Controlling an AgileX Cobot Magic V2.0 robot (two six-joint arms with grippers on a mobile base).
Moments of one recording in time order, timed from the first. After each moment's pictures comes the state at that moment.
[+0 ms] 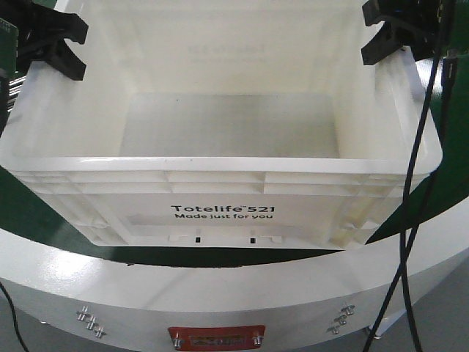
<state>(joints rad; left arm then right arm) -0.16 1.55 -1.69 -0.23 1.31 -0.01 0.16 1.54 -1.71 0.28 1.29 -0.09</state>
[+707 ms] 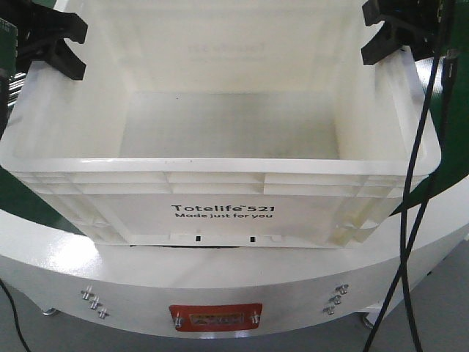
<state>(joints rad) -0.16 1.55 -1.69 -0.23 1.31 -0.01 0.16 1.54 -1.71 0.28 1.29 -0.09</state>
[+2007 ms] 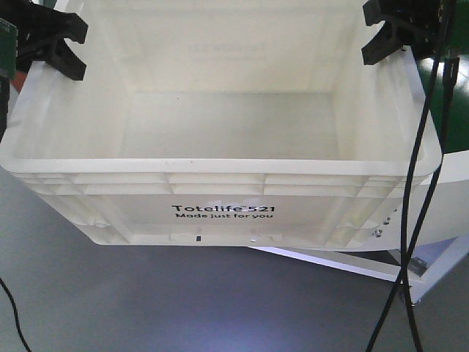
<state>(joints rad) -0.16 1.55 -1.69 -0.24 1.31 -0.01 0.16 1.54 -1.71 0.28 1.29 -0.09</state>
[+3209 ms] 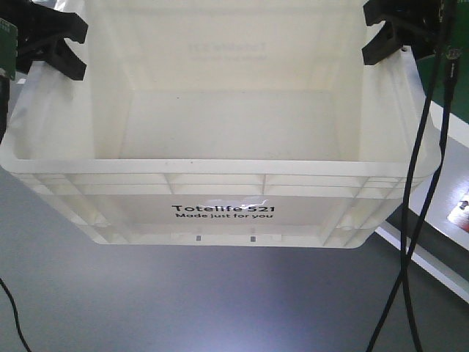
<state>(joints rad) -0.16 1.55 -1.69 -0.24 1.31 -0.01 0.16 1.54 -1.71 0.28 1.29 -0.09</state>
